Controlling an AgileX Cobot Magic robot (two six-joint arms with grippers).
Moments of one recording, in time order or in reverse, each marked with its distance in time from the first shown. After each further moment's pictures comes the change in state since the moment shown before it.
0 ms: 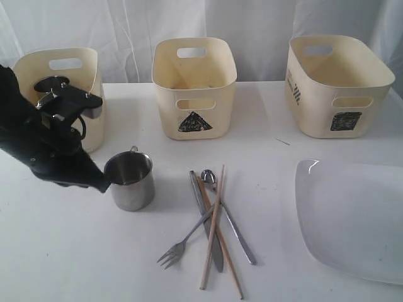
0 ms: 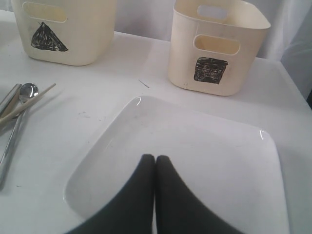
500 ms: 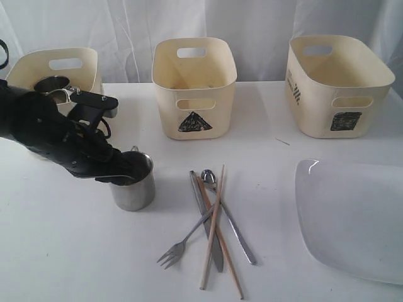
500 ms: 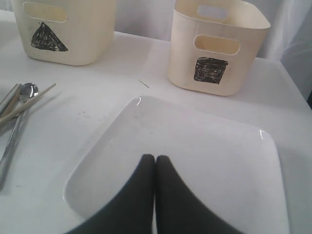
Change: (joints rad) left arm 0.000 0.207 -0.013 -0.004 -0.312 -0.146; right arm 0.000 0.000 0.000 0.000 0.000 0.000
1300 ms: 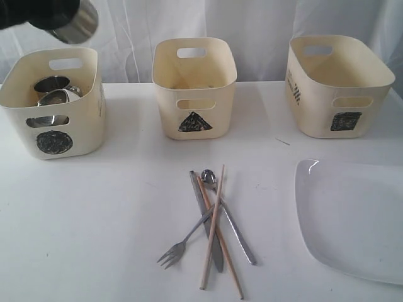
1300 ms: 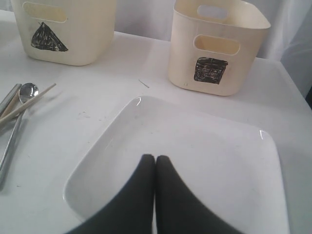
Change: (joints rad) left arm 0.241 -0.344 -0.104 0.009 -0.410 0.048; right arm 0.000 0.000 0.000 0.000 0.000 0.000
